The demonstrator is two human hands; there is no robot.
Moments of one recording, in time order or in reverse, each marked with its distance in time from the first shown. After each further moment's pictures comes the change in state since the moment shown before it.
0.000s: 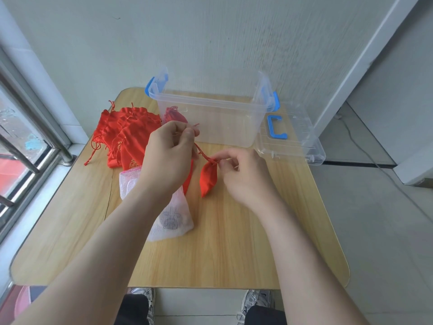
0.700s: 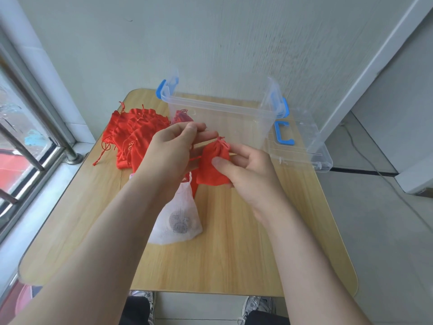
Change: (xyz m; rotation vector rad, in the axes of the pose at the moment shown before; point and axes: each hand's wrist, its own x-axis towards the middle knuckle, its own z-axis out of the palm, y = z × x) left_hand 0.013 0.005 -0.016 -0.454 -0.127 -0.295; right_hand -0.002 -0.023 0.010 0.549 -0.068 0.133
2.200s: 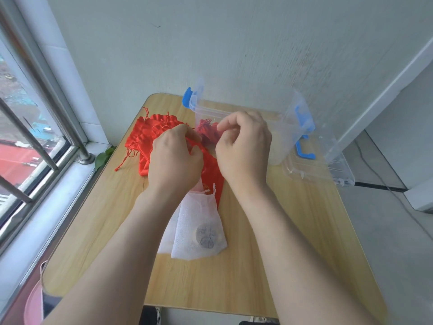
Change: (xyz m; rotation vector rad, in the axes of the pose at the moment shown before) left_hand 0.038 -0.007 -0.051 0.890 0.340 0.451; right_hand 0.061 -0.022 0.080 -0.599 0.509 -0.644
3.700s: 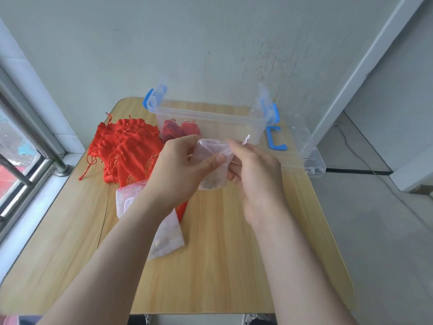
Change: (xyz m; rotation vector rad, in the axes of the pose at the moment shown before) left_hand -0.034 0.052 0.030 -0.459 -0.400 0.065; right_hand -0.018 0.045 -0.084 0.743 -0.141 0.897
